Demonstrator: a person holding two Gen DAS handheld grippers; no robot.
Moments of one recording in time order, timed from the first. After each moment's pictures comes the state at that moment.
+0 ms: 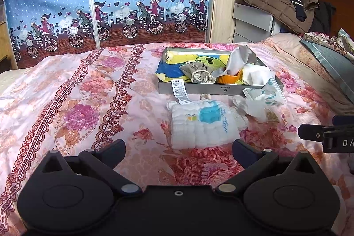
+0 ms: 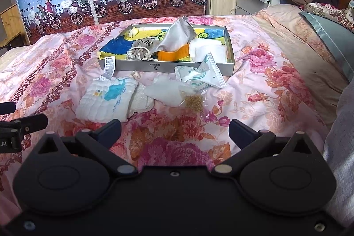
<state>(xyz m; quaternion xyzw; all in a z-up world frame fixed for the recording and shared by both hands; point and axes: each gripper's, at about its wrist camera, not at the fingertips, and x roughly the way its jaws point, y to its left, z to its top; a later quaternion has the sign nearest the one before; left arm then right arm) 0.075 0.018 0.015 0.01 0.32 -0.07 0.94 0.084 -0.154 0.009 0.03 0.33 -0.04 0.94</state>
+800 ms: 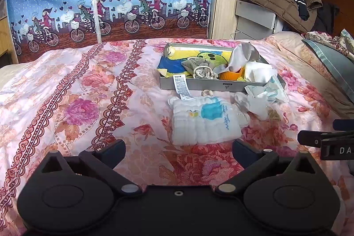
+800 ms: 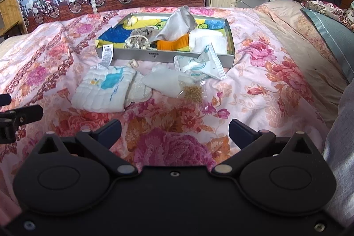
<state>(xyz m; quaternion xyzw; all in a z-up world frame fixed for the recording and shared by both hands) 0.077 0.020 0.010 0.00 0.33 -0.07 0.94 0.089 -0.152 0.000 0.01 0.36 -0.04 0.93</state>
